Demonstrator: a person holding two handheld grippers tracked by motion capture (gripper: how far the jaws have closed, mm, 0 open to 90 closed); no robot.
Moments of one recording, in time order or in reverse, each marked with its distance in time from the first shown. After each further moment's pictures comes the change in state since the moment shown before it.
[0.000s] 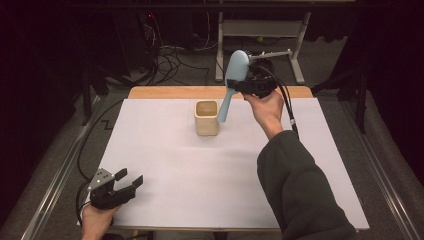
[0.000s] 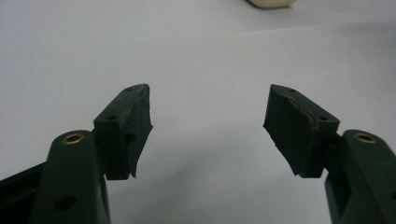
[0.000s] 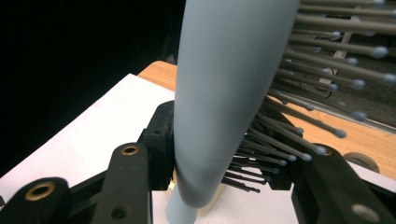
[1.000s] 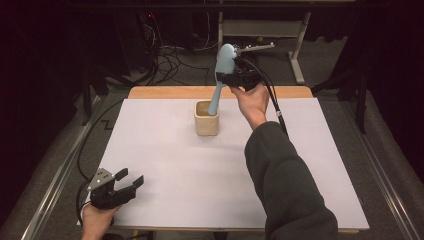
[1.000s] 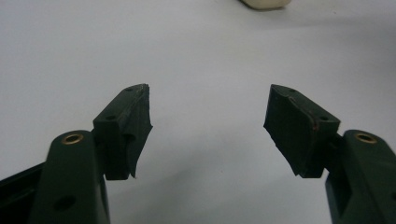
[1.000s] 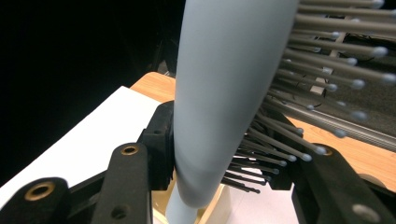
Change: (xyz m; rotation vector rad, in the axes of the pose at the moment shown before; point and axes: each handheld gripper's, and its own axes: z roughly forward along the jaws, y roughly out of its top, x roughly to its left) left arm 0.000 0.001 0.000 -0.003 -0.016 -0.001; right arm 0.014 0.018 0.032 -0.019 -0.041 -0.003
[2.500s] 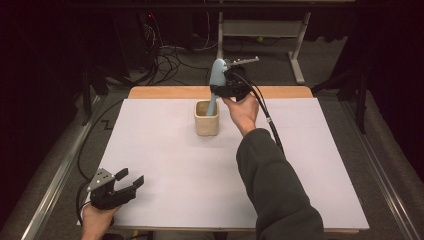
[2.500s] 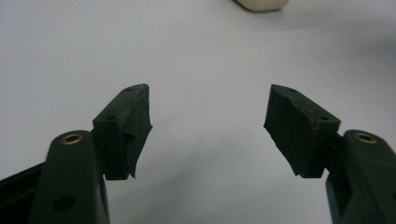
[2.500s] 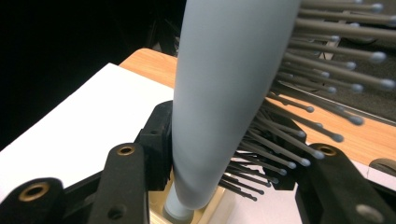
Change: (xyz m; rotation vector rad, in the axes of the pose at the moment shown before) left arm -0.001 0.000 0.000 -0.010 -0.009 0.008; right arm 0.004 -0.028 0.040 0.065 -0.022 -0.008
